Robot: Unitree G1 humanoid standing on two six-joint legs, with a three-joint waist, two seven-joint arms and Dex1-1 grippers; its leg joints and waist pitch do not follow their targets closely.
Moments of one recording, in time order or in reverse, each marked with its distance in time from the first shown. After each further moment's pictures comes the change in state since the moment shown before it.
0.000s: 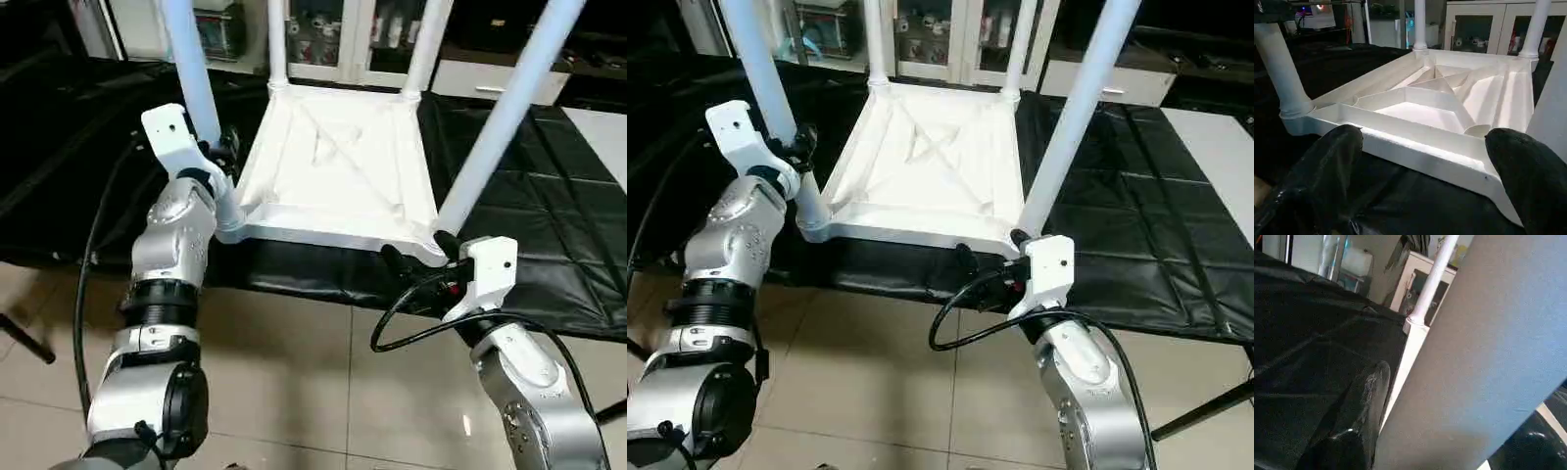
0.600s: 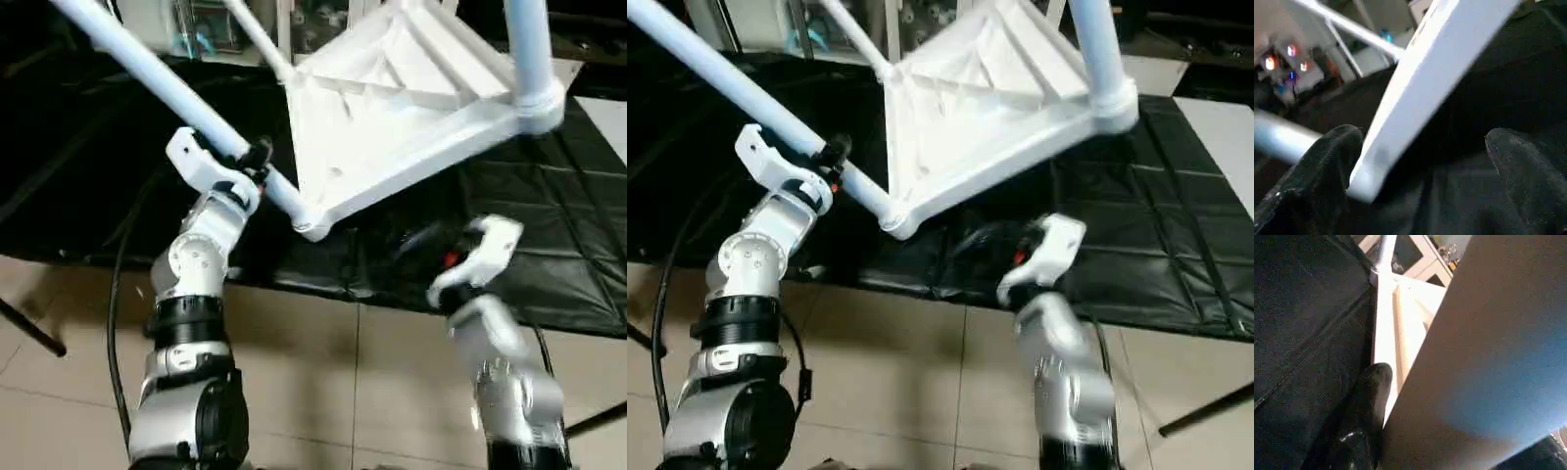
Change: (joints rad) left arm 0.055 -0.182 0.116 -0.185 -0.298 0.237 0.043; right arm -0.210 0.206 -0.189 0.206 0.243 0.068 -0.118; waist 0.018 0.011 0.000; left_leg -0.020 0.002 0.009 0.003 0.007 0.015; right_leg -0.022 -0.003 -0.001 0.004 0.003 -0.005
